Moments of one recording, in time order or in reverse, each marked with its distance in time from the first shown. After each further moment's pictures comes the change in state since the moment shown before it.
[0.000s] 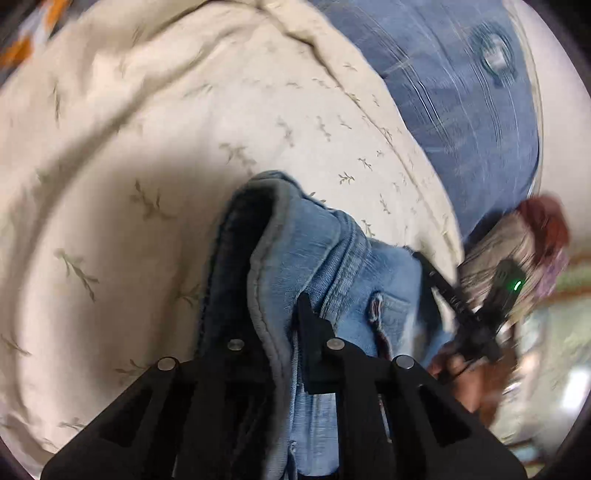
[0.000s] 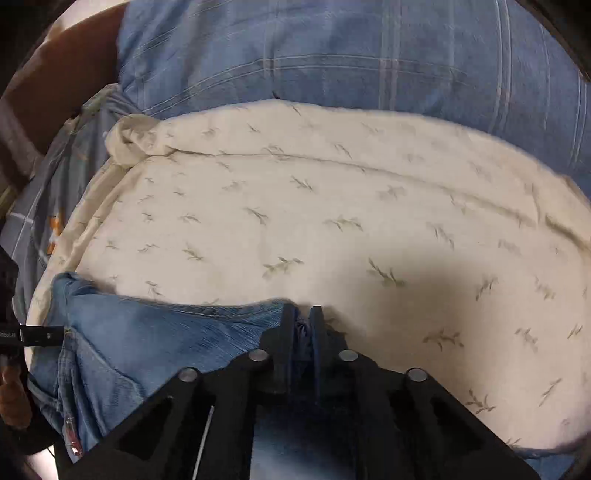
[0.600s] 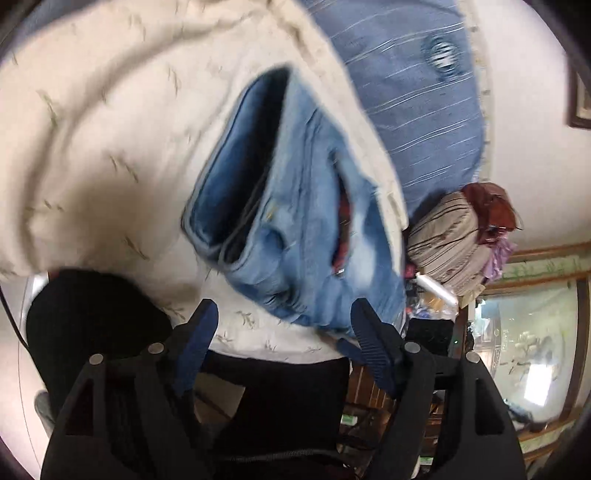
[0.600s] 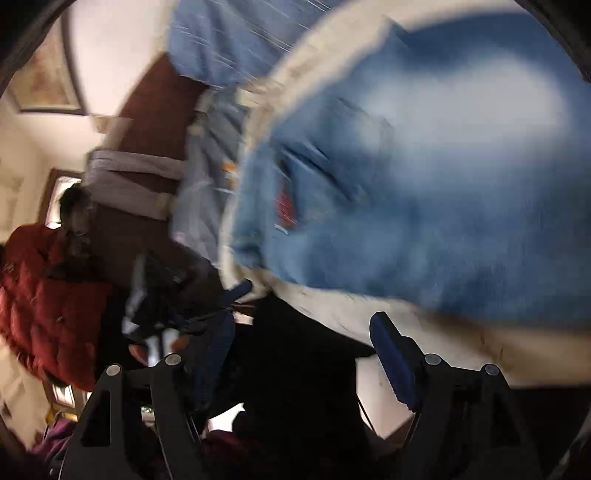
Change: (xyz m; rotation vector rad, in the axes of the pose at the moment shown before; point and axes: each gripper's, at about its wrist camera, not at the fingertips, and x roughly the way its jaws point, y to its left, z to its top) left arm -0.049 0.031 -0.118 -0.023 0.025 -0.189; right arm -0.056 0.026 -0.185 0.413 0.270 0.668
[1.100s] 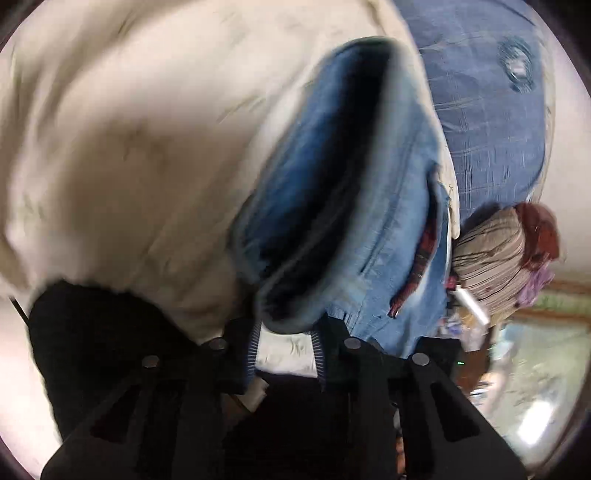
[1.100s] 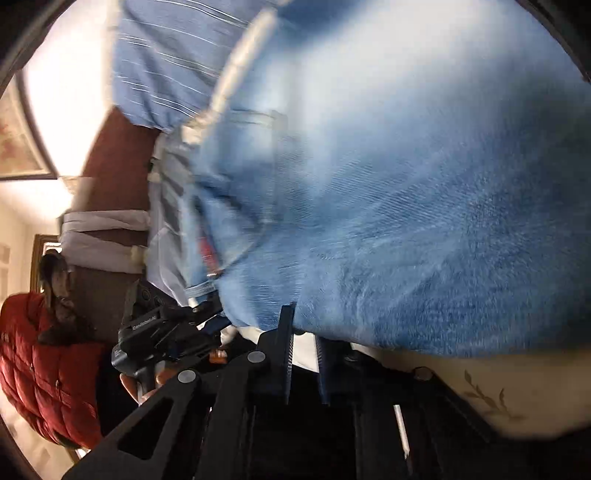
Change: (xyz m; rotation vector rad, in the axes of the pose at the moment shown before) left arm 0.025 0.031 0.010 -0.159 0.084 0.123; right arm 0.005 -0.044 0.004 0.167 -0.110 0.042
